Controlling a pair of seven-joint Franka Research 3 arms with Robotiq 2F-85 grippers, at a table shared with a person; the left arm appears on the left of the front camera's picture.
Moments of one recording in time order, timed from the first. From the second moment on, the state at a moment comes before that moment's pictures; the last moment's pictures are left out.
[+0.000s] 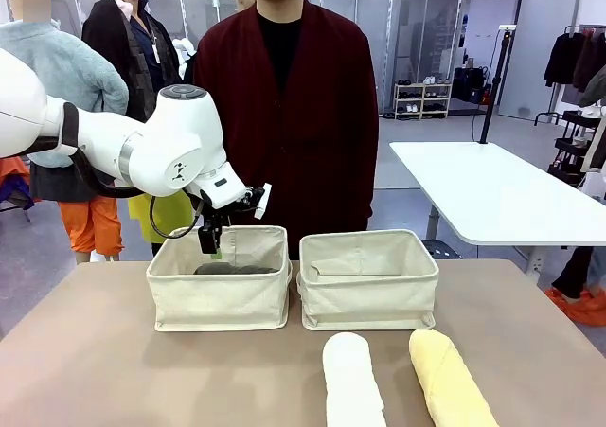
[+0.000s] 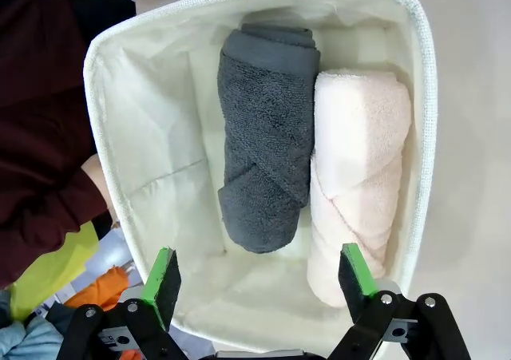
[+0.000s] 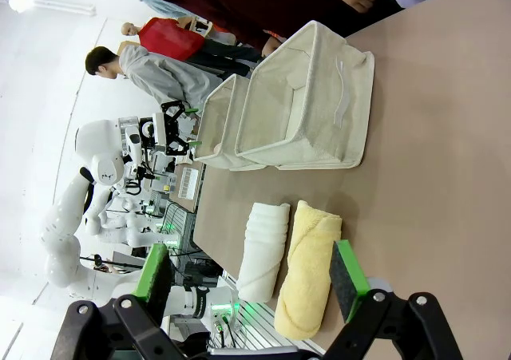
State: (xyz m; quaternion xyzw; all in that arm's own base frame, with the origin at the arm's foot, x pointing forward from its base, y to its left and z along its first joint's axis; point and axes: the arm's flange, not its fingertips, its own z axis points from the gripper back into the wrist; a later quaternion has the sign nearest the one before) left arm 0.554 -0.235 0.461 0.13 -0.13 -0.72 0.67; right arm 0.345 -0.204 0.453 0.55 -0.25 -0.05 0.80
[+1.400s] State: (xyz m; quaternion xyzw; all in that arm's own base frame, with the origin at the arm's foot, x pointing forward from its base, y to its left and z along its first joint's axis) left arm 0.411 0.118 0.487 -0.45 -0.20 -0.30 0.82; right arm 0.345 -0.205 0.454 0.55 -0.25 -0.05 0.80
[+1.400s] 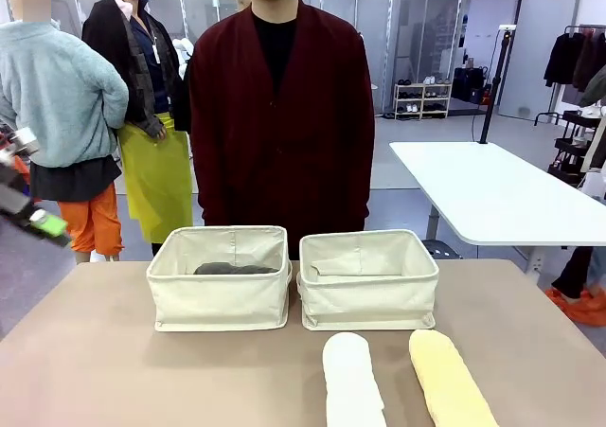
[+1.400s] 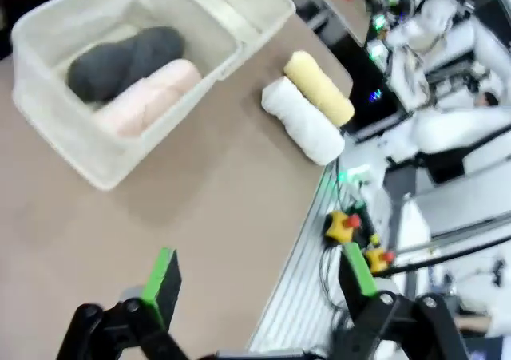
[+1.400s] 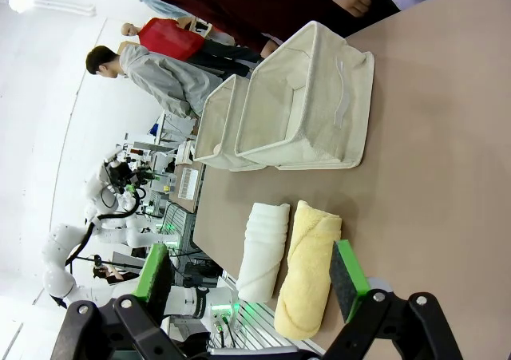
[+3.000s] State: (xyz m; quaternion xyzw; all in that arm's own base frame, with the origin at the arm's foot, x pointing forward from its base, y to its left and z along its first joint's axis) left arm 0.334 0.249 0.387 -0.55 -0.22 -0.11 0.80; right arm 0.345 -0.205 0.453 0.55 -0.25 -0.05 0.80
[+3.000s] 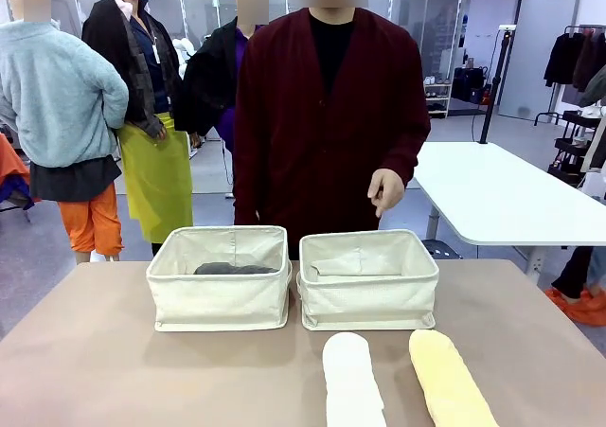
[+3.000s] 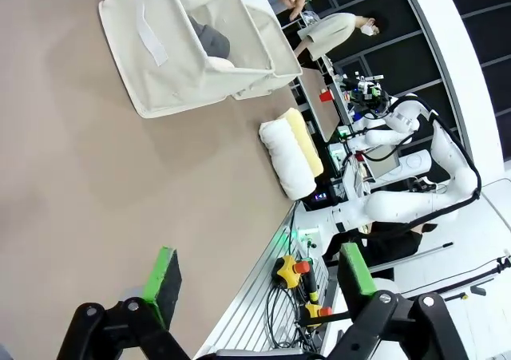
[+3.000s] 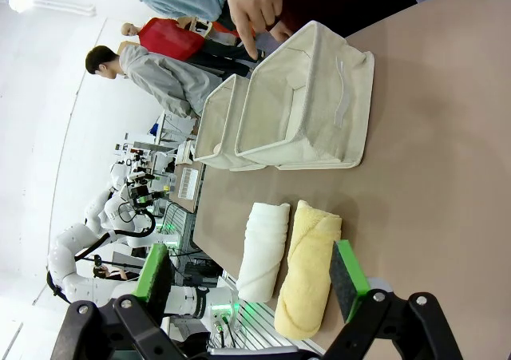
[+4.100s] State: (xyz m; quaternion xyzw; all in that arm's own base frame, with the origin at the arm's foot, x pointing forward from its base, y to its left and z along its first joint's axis) left arm 0.334 0.249 0.387 -0.55 -0.22 -0.11 0.80; right arm 0.352 -0.189 0.454 0.53 -0.23 -0.03 0.82
